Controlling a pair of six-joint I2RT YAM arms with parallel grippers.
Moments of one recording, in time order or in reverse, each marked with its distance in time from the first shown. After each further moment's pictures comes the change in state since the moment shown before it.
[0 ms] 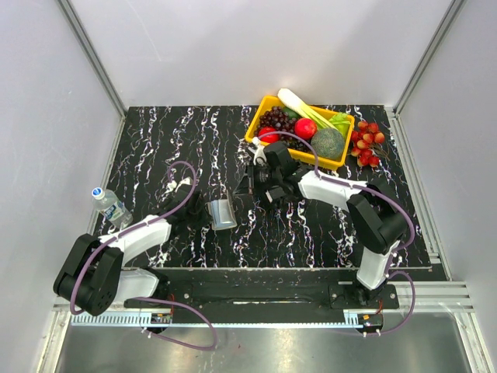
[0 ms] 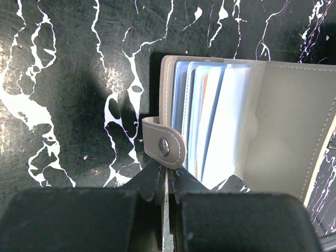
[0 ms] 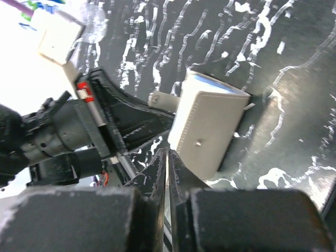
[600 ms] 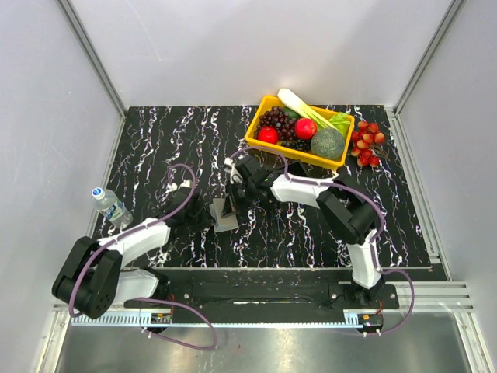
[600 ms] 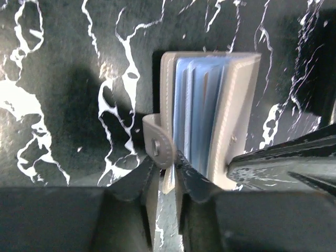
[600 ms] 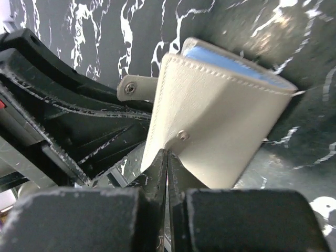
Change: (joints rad) left arm 0.000 -0.009 -0.020 0.022 0.040 -0.003; right arm 0.119 0.217 0.183 -0.224 0.068 -0.085
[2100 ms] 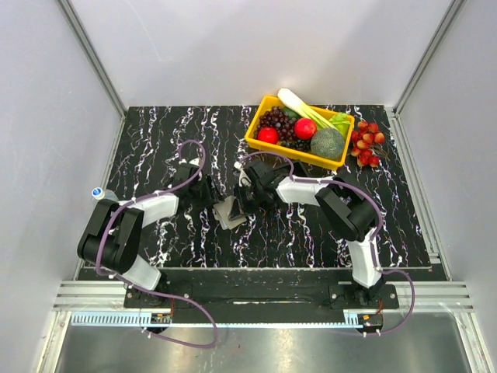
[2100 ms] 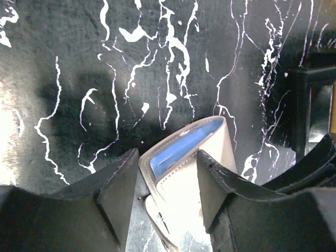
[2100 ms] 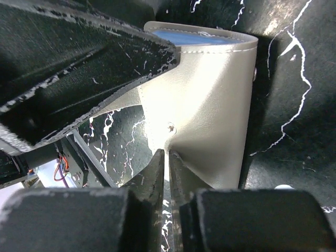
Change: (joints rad) left arm 0.121 0.312 0.248 0.082 0.152 0.216; right arm -0.031 0.017 -0.095 0.058 -0.033 0.013
